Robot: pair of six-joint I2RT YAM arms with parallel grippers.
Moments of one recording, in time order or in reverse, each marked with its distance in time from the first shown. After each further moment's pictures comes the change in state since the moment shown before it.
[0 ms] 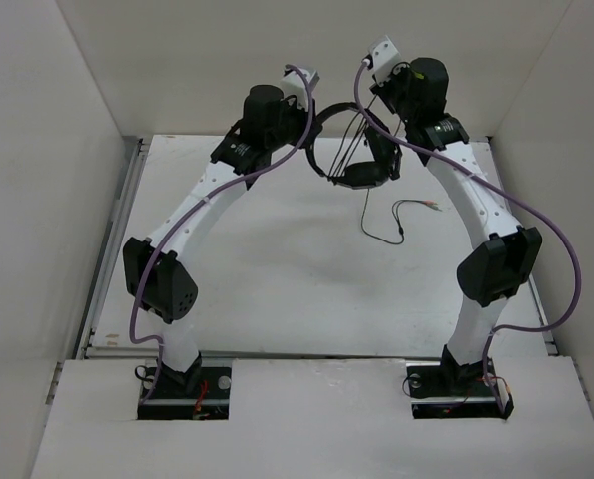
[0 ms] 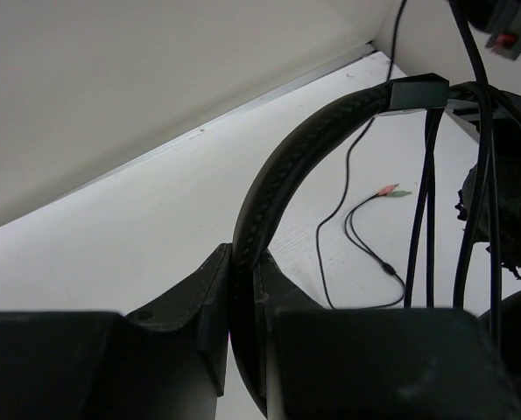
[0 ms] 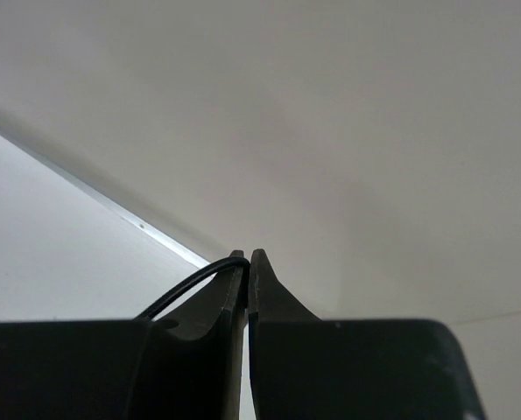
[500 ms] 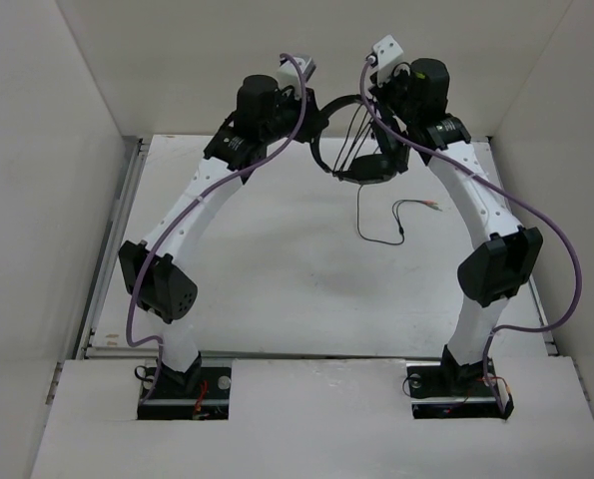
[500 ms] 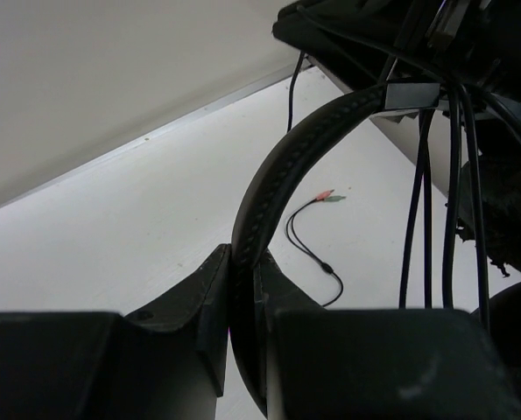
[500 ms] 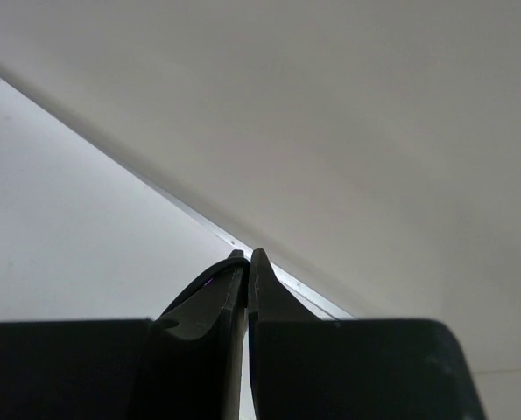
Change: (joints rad) left arm 0.005 0.000 0.085 -0.055 0.121 -0.108; right arm -0.006 0.000 0.000 -0.037 -0.160 0.188
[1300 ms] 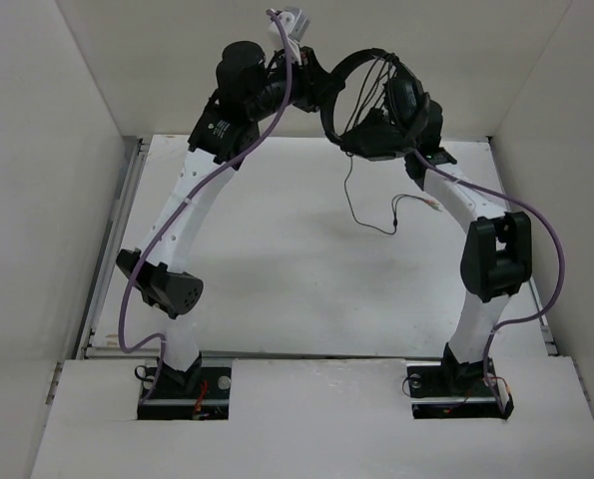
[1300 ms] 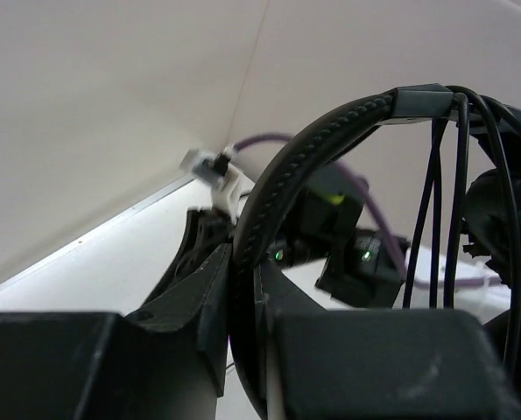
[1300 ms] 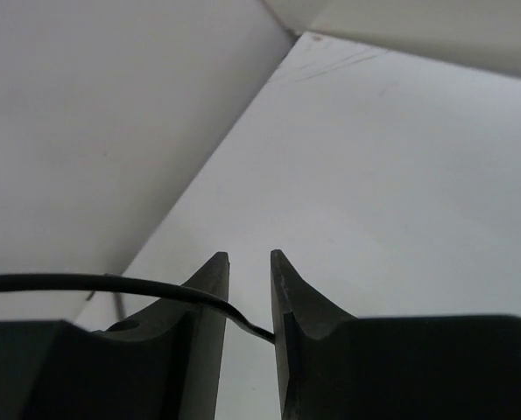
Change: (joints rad) left arm -0.009 0.046 0.338 -0.041 0.126 -0.129; right arm -0.093 0.019 -0.392 0.440 -0.749 1.038
